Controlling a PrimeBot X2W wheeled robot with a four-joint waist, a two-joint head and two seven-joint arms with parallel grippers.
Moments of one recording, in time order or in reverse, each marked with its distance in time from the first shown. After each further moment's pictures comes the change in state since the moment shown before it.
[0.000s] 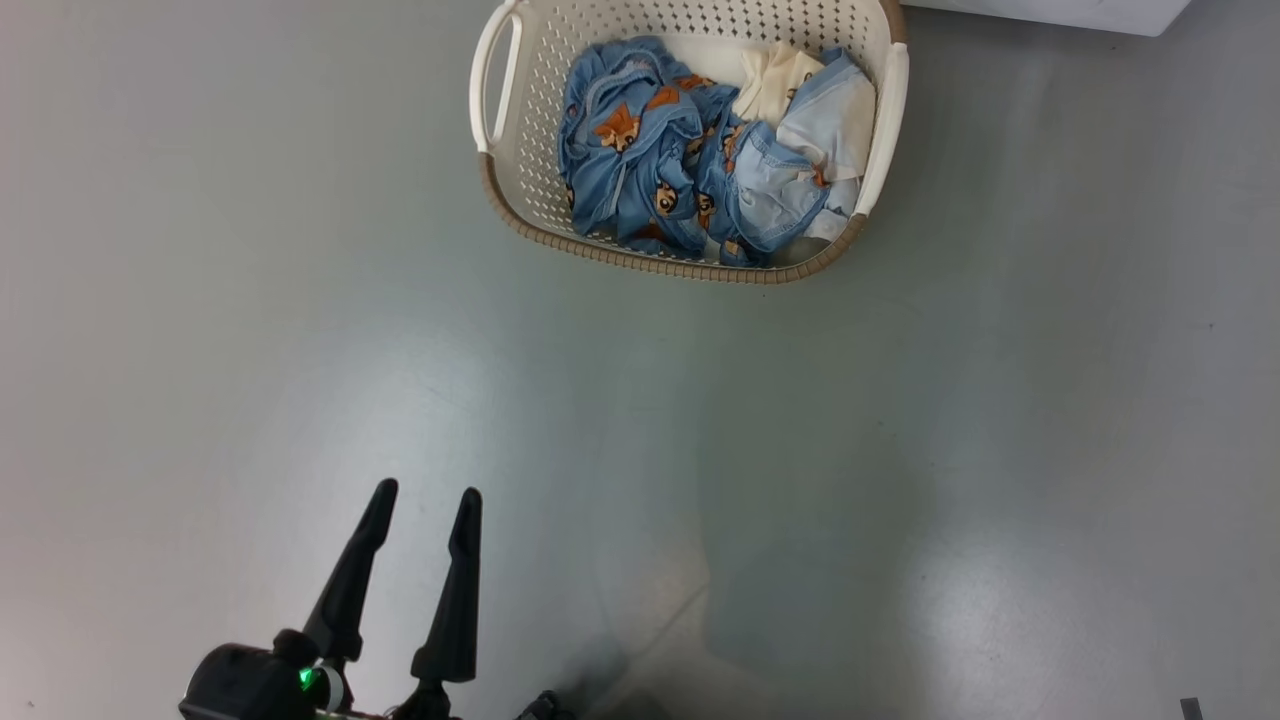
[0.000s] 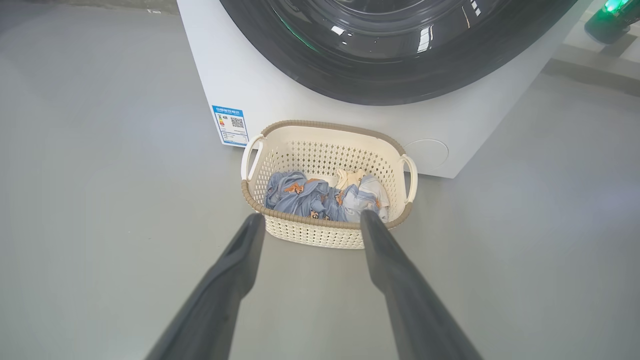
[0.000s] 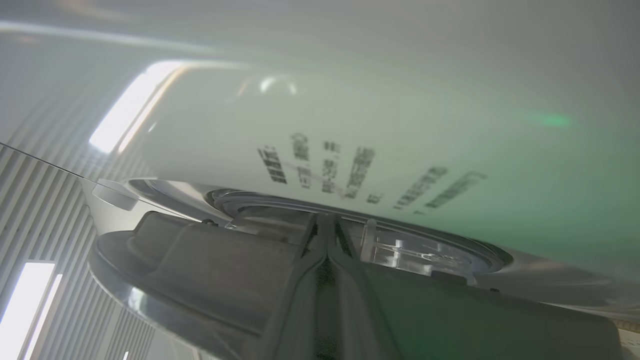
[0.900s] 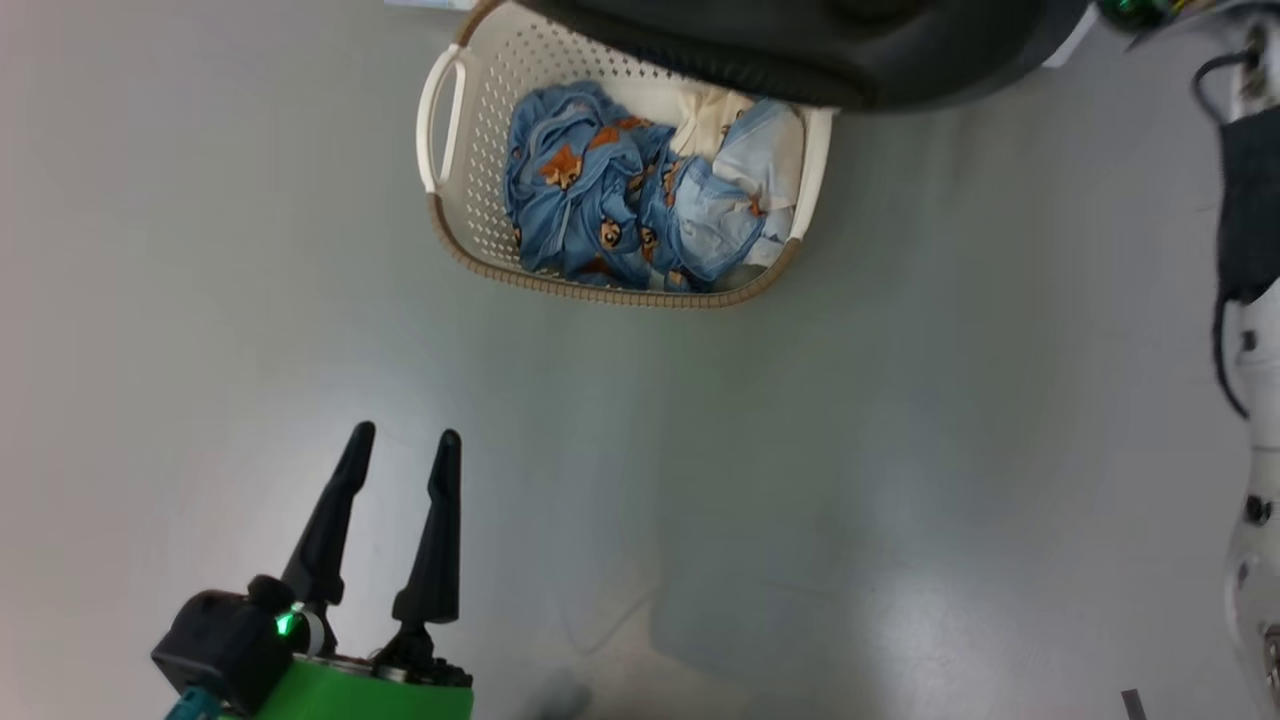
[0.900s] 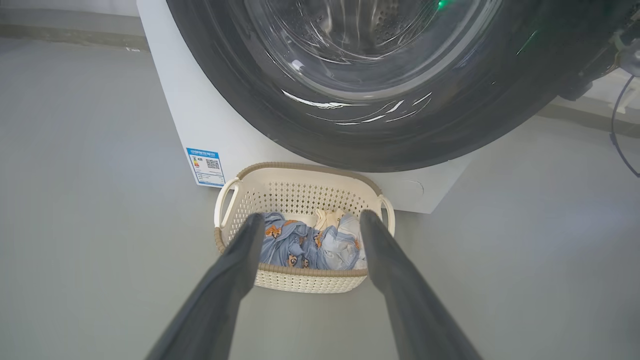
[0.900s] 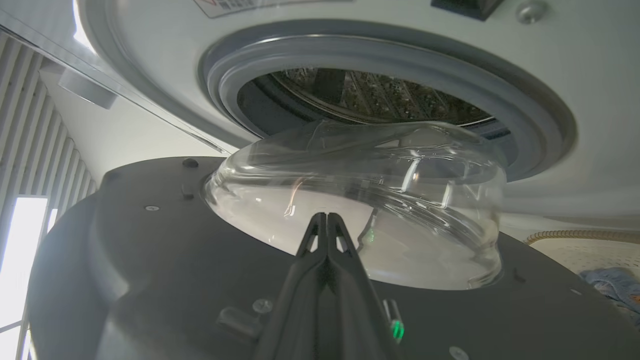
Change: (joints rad) left arm -0.092 -0.001 0.020 0.026 -0.020 -0.001 0.000; right arm 0.116 0.089 0.151 -0.070 0.025 0.000 0.095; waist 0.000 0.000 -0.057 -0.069
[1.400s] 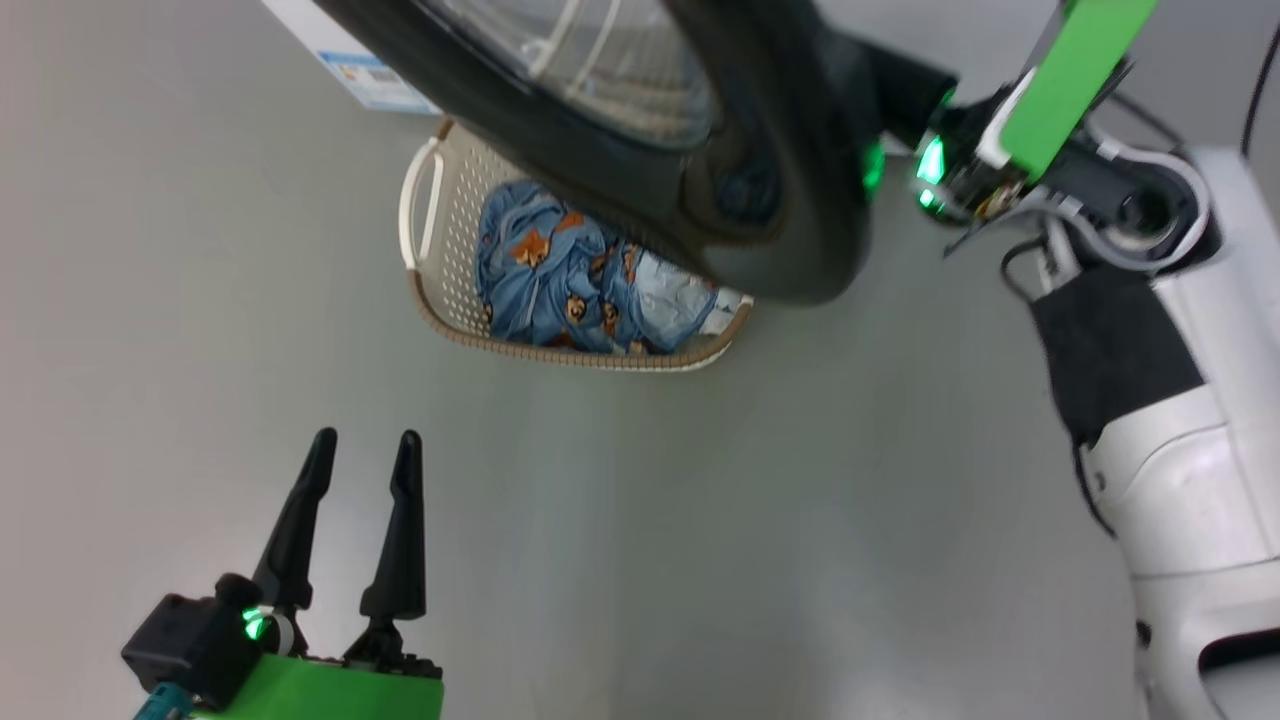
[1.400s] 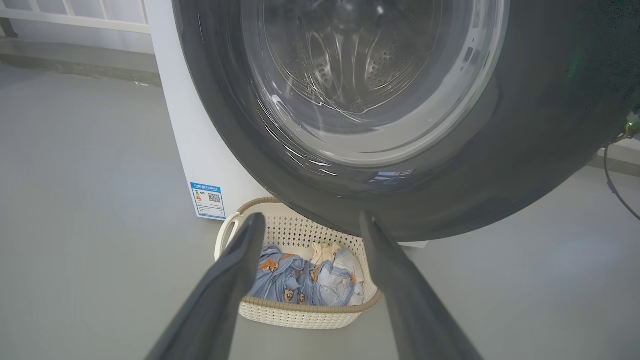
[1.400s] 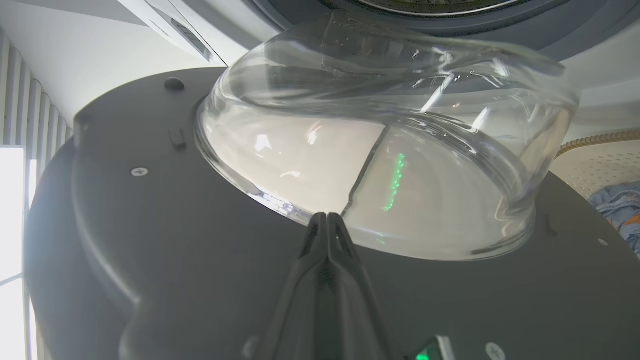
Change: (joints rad) left arm -0.003 0.000 0.053 0.036 -0.011 -0.003 0.000; right arm 0.189 0.088 0.135 -0.031 0.010 0.000 0.048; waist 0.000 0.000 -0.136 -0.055
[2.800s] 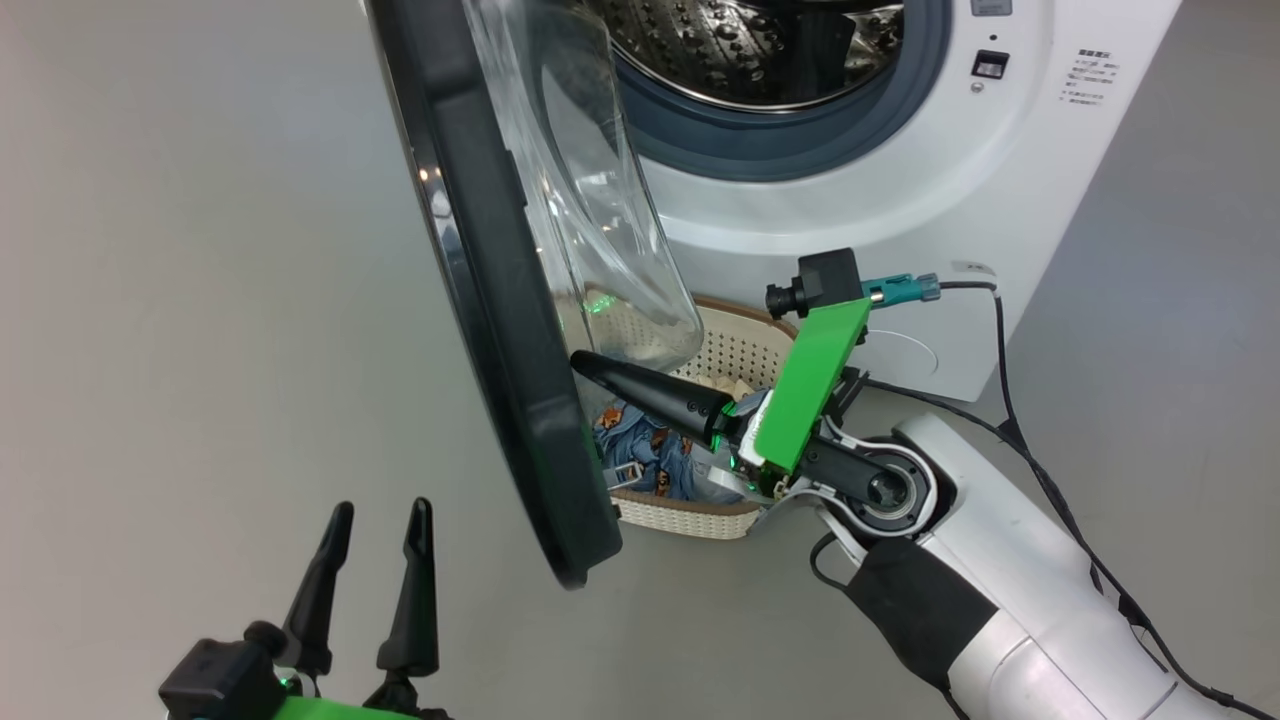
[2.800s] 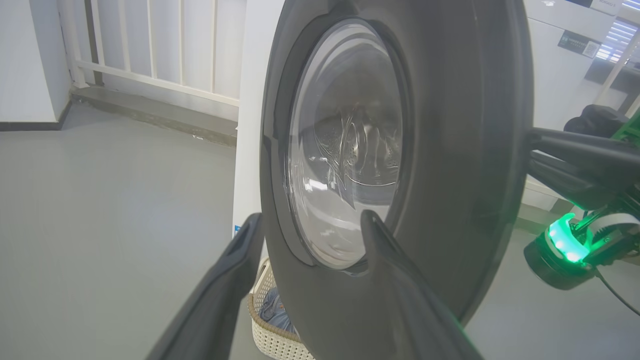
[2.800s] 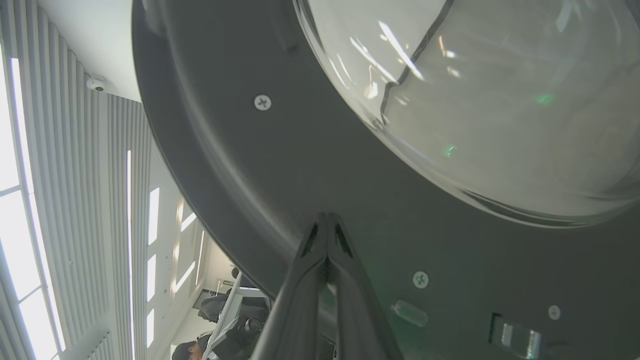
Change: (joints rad) left arm 0.069 0.003 -0.029 0.067 -0.043 -0.032 0.000; right arm 0.276 0.053 0.438 -0.016 0.168 0.000 -0.276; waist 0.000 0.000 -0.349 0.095
